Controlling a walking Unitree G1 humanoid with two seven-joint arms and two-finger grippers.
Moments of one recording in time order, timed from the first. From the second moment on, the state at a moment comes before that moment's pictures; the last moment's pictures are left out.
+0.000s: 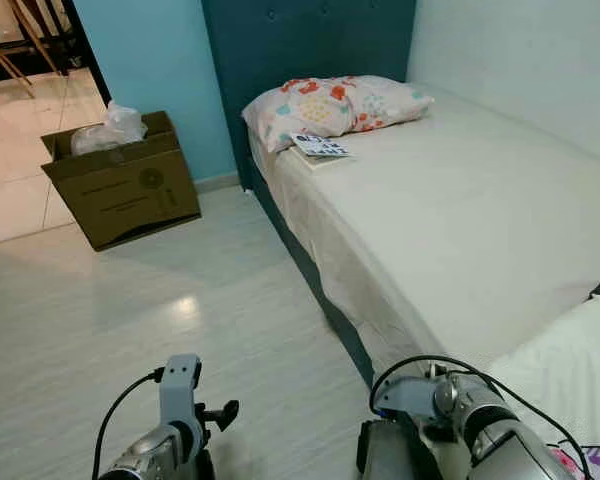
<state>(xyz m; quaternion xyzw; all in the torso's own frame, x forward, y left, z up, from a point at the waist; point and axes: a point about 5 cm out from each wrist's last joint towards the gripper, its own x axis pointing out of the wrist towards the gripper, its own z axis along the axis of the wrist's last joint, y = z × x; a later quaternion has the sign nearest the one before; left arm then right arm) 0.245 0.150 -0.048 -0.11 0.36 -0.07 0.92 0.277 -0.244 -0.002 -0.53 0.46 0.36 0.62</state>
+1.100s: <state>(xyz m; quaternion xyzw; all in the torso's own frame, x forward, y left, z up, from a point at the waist) 0.242 0.141 -0.051 -0.12 0.37 -0.07 0.92 0.268 -0.243 0.019 -0.50 0.51 0.53 0.45</state>
